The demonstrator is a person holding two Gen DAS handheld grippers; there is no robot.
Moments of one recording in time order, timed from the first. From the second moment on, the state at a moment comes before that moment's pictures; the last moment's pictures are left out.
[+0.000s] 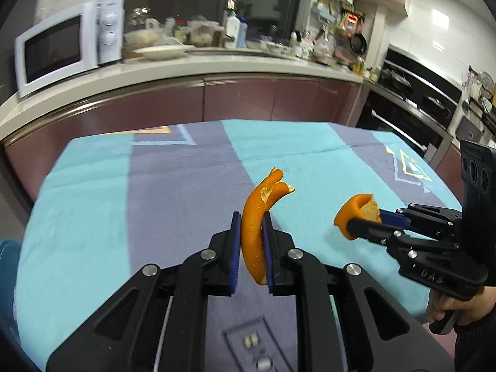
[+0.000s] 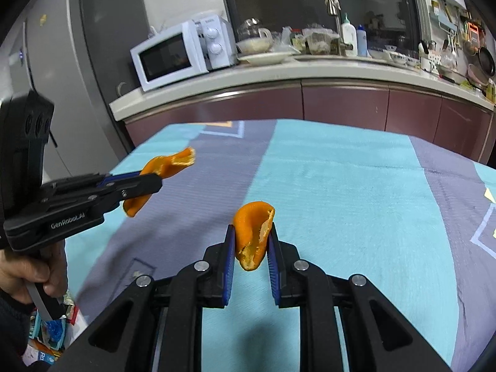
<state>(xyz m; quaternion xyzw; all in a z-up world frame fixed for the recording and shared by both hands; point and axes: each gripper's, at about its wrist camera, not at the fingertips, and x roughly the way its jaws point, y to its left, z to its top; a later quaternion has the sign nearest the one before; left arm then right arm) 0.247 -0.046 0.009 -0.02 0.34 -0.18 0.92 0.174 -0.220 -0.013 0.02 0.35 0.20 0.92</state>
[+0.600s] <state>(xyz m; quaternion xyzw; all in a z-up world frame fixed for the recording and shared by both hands) 0.088 0.051 0.017 -0.05 0.31 -0.07 0.95 0.086 -0.182 0.011 0.02 0.30 0.25 0.92</state>
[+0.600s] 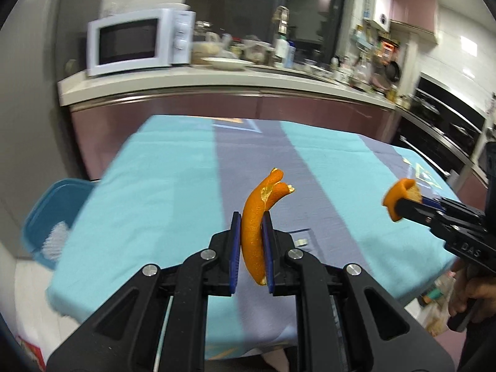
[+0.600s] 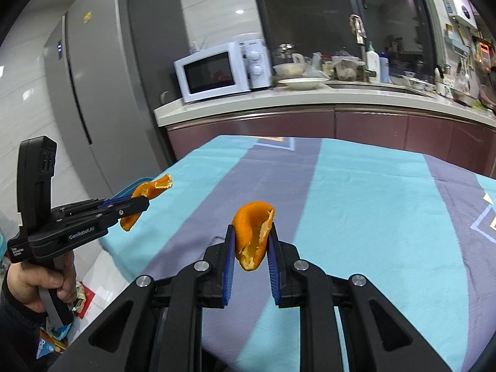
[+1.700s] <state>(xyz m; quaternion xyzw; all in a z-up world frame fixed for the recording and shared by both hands) -0.089 0.254 0.070 -0.10 0.23 0.17 0.95 0.058 0.010 0.064 -0.07 0.22 0.44 0.87</state>
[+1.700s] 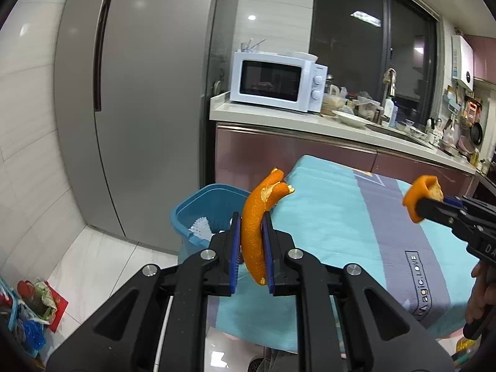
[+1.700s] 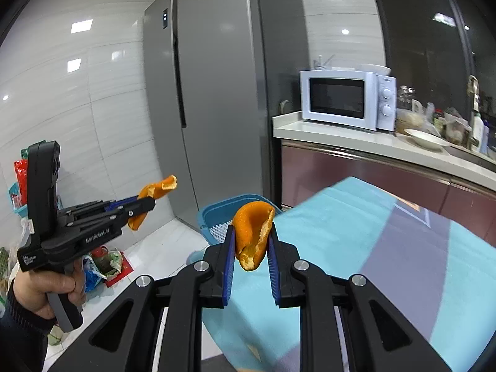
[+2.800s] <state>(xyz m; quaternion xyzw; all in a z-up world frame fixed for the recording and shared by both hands) 0.119 0.368 -0.006 -0.11 0.32 0.20 0.92 0.209 0.198 0.003 -0.14 0.34 0.48 0.80</state>
